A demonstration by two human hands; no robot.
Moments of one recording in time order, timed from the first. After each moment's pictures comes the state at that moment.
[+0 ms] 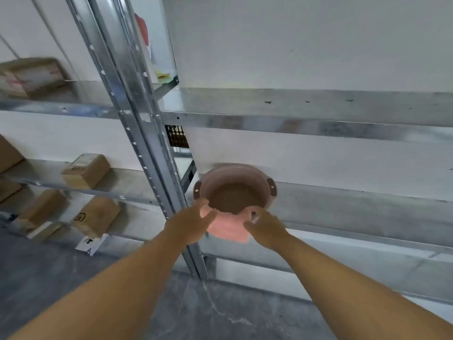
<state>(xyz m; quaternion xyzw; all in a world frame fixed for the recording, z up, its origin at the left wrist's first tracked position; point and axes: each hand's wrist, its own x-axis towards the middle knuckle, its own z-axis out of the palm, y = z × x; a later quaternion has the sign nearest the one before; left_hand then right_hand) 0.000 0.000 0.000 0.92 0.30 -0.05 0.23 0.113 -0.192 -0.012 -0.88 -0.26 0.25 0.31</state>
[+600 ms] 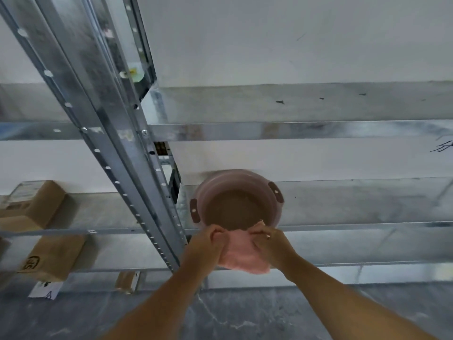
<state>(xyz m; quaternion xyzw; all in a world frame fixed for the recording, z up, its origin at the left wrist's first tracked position) 0.035 0.047 -0.065 0.89 0.21 -0.01 0.41 0.110 -0.136 -0.043 -0.86 -0.05 0.25 0.44</state>
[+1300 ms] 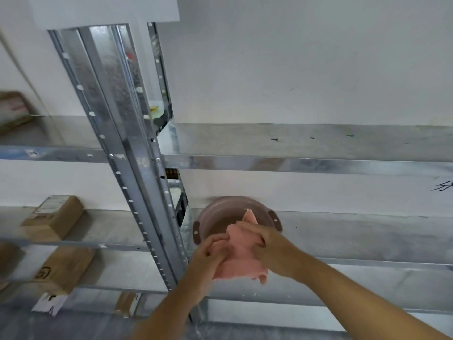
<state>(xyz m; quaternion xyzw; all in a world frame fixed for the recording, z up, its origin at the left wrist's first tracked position) 0.022 0.019 -0.009 0.64 0.24 0.04 0.73 0.116 -0.154 0.067 -0.79 -0.29 0.31 0.45</state>
